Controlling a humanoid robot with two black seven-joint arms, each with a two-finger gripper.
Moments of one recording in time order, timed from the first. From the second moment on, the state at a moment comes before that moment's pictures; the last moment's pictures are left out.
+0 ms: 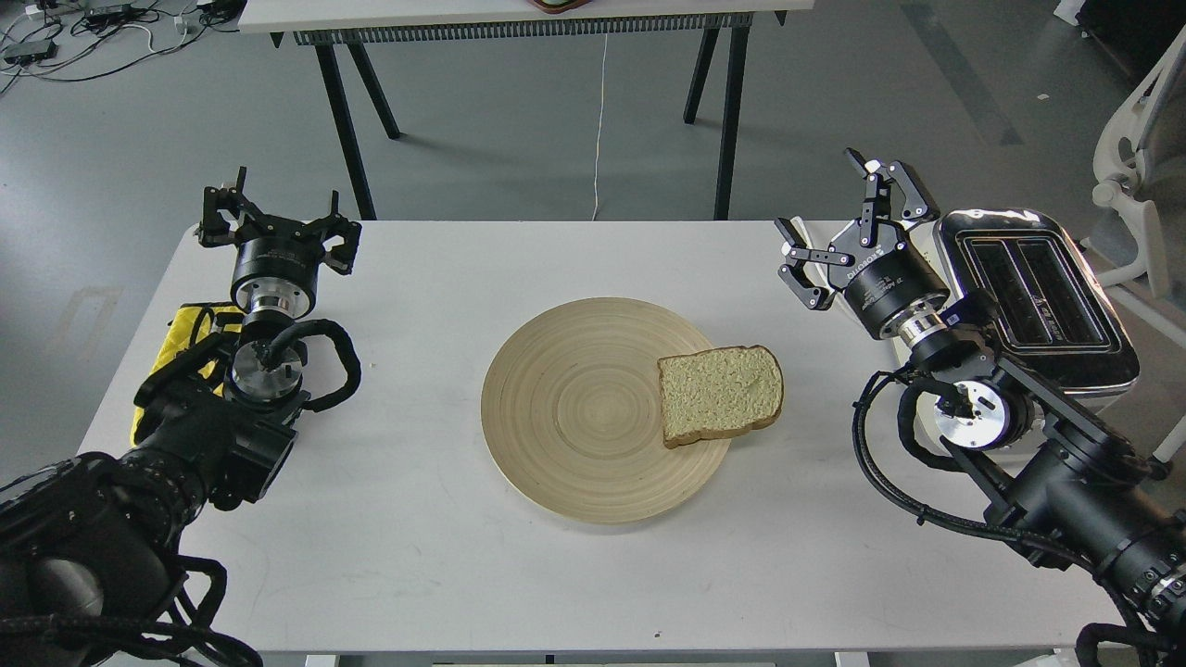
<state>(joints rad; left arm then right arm) -0.82 0.07 -0.59 -0.23 -0.67 -0.49 -0.41 0.57 -0.27 0.85 0.88 -0.20 0.38 0.34</state>
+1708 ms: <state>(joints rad) -0.82 0.07 -0.58 -0.23 -0.67 -0.49 -0.41 0.46 -0.33 0.32 1.05 -0.81 -0.49 0.29</state>
